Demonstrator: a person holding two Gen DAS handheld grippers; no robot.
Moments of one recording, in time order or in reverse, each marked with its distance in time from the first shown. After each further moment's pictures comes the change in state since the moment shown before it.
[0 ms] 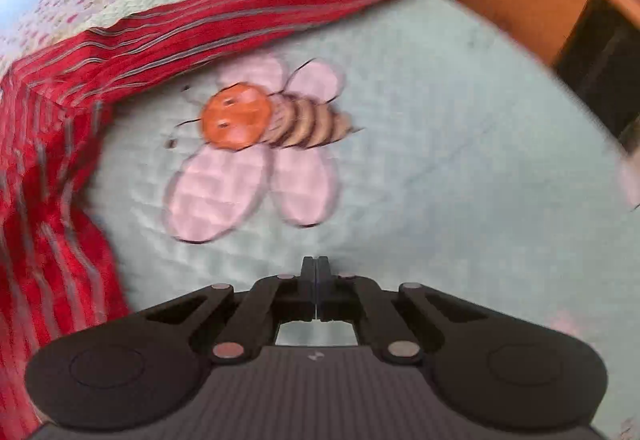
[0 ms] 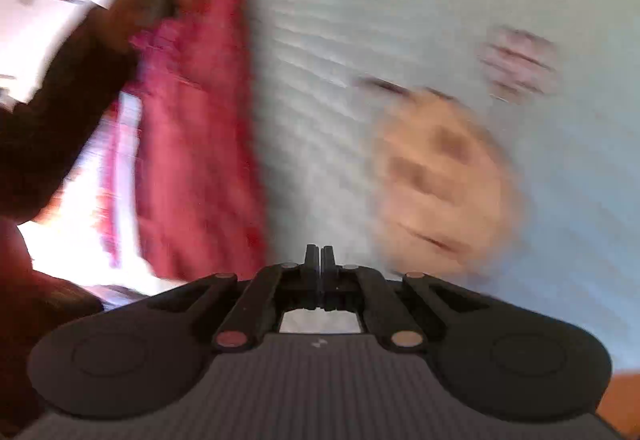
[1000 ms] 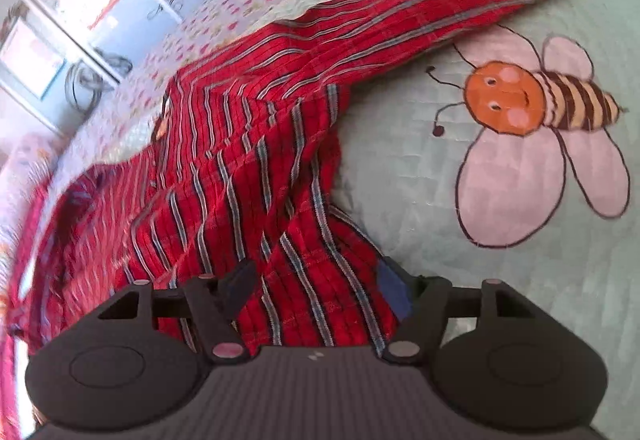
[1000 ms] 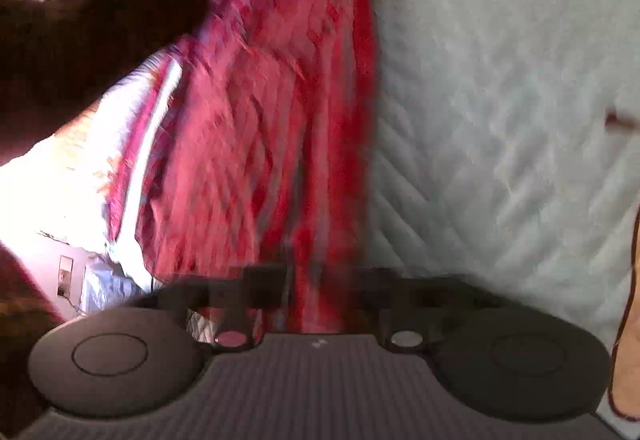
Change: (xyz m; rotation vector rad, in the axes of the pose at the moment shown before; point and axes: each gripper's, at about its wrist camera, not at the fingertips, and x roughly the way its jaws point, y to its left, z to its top) left arm 0.017 0.071 -0.002 0.087 0.008 0.543; right arm 0.091 0.063 -0.001 -0.221 -0.018 0.111
